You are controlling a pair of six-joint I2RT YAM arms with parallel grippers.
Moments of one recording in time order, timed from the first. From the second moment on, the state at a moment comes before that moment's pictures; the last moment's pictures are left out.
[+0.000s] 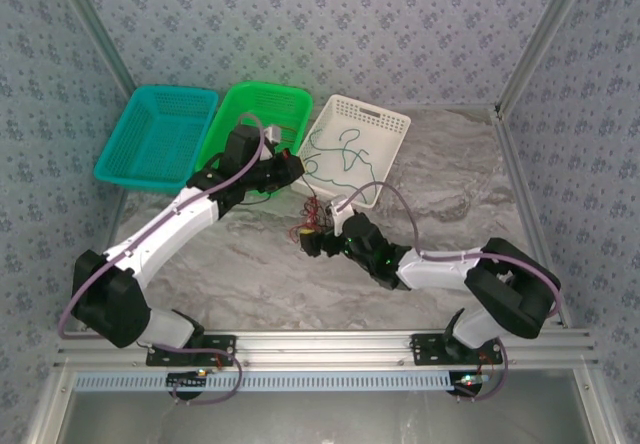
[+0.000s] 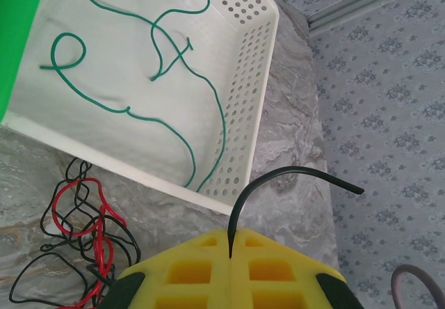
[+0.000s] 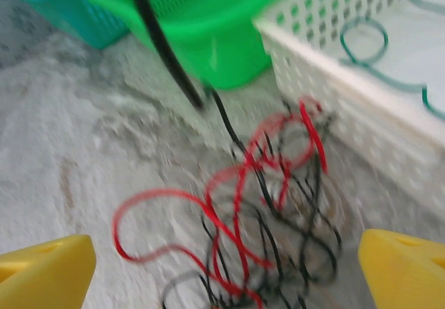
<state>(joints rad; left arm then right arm) -0.55 1.41 1.18 -0.33 0.29 -0.86 0.92 1.49 0.57 0.54 0.17 0.32</state>
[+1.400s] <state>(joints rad) -0.13 1.21 1.43 -0.47 0.19 -0.76 0.98 1.87 0.76 0.40 0.61 0.43</state>
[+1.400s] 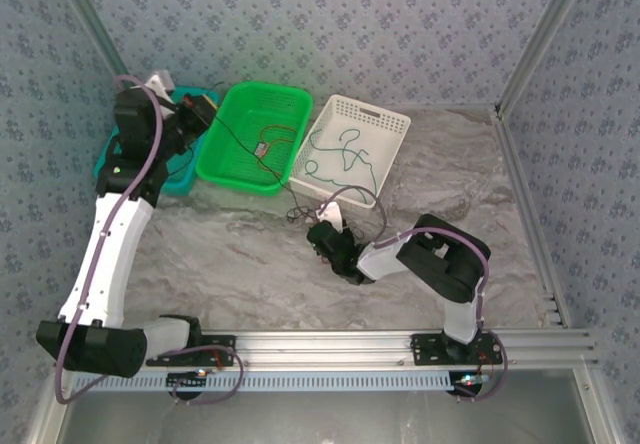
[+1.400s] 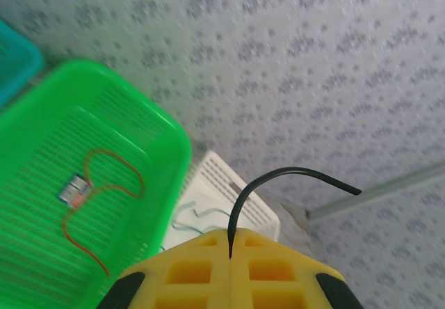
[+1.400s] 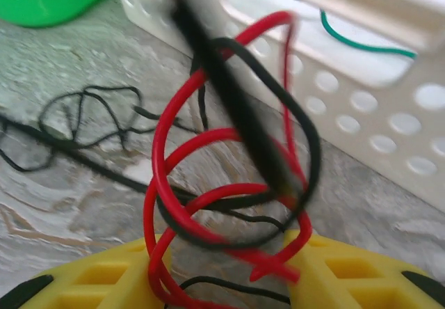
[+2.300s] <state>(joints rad) -0.01 1.25 1.81 -0.59 -0.30 -0.40 0.96 1.66 0.73 0.29 0.59 0.44</state>
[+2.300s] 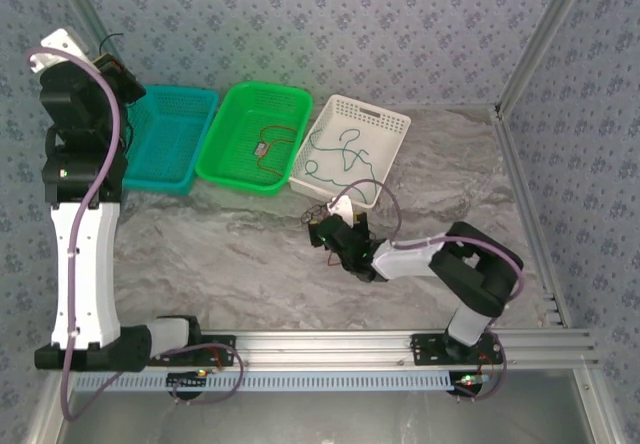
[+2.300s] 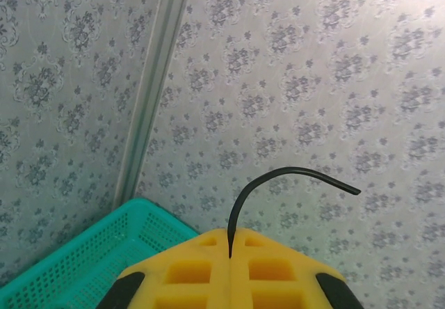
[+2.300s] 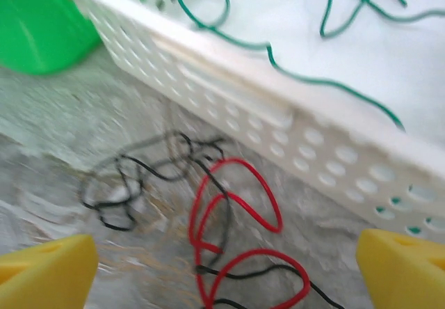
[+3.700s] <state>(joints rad) 0.16 1.66 1.85 -0.49 -0.17 -0.46 0.93 1.22 0.68 0.04 0.62 0.55</state>
